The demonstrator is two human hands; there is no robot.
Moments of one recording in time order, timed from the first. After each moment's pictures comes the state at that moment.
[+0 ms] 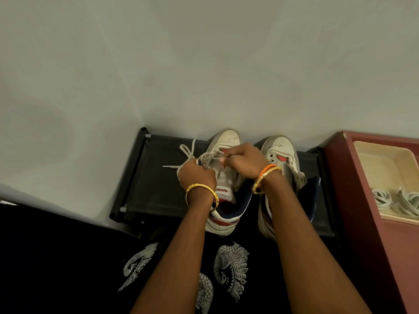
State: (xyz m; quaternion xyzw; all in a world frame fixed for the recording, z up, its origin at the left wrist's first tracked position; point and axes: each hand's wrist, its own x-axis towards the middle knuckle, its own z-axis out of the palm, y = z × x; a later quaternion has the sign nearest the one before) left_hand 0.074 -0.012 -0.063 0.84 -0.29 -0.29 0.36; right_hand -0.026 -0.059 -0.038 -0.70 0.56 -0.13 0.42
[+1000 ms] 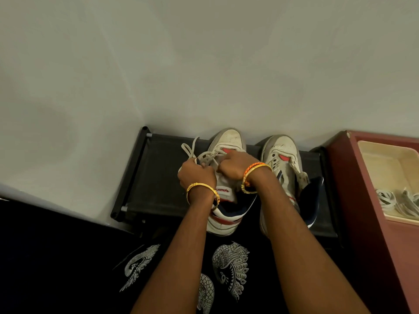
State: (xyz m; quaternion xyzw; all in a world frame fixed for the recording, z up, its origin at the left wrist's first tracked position) left_hand 0.076 -0.015 -0.069 0.84 -0.25 -0.29 0.39; right_hand -0.006 -0.060 -0.039 -0.75 0.55 0.06 0.35
